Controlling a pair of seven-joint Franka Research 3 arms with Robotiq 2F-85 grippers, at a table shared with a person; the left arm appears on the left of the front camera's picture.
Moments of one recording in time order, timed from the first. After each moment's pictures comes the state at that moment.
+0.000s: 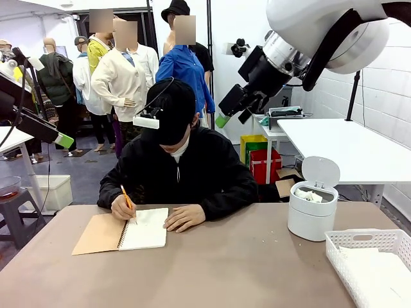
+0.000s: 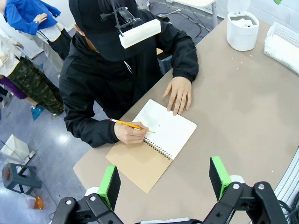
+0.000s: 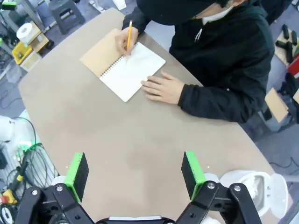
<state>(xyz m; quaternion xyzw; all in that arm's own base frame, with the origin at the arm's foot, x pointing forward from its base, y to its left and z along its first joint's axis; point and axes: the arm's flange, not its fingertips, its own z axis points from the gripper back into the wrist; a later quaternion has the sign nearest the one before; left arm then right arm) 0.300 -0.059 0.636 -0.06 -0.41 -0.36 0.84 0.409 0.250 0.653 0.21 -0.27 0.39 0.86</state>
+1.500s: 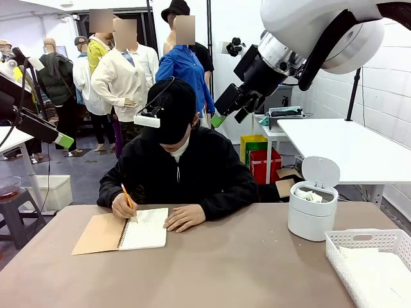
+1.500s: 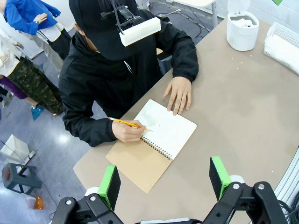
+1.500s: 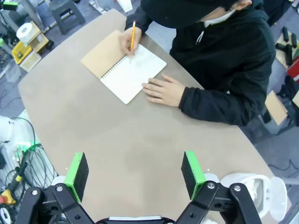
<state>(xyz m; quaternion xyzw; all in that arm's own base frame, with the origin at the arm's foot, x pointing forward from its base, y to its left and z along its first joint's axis) 0.300 -0.059 0.636 -0.06 -0.41 -0.36 0.84 0.407 0.256 0.654 0.20 -0.27 0.39 0.85</state>
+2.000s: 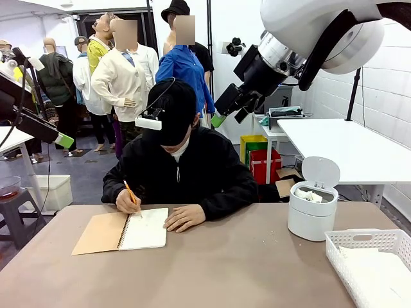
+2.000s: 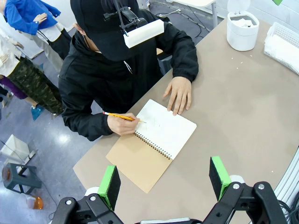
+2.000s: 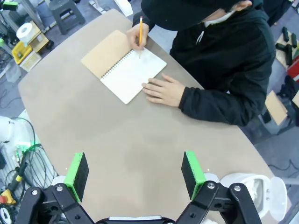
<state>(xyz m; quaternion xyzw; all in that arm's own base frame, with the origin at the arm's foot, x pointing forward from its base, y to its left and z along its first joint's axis) 0.300 -0.059 0.636 -0.06 -0.41 -0.36 0.84 0.407 0.256 0.654 0.20 -0.27 0.39 0.85</state>
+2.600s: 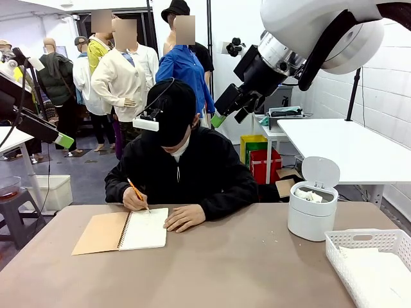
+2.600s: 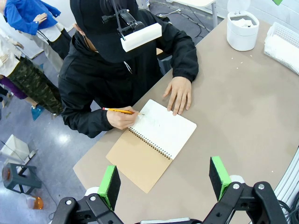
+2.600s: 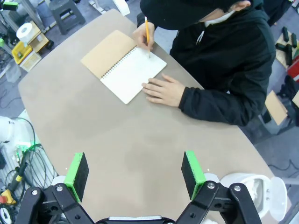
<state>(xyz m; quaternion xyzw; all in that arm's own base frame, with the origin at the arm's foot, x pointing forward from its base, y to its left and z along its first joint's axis) 0.300 -0.059 0.636 -0.06 -0.41 -0.36 0.84 0.407 0.256 0.654 0.20 -0.27 0.39 0.85</state>
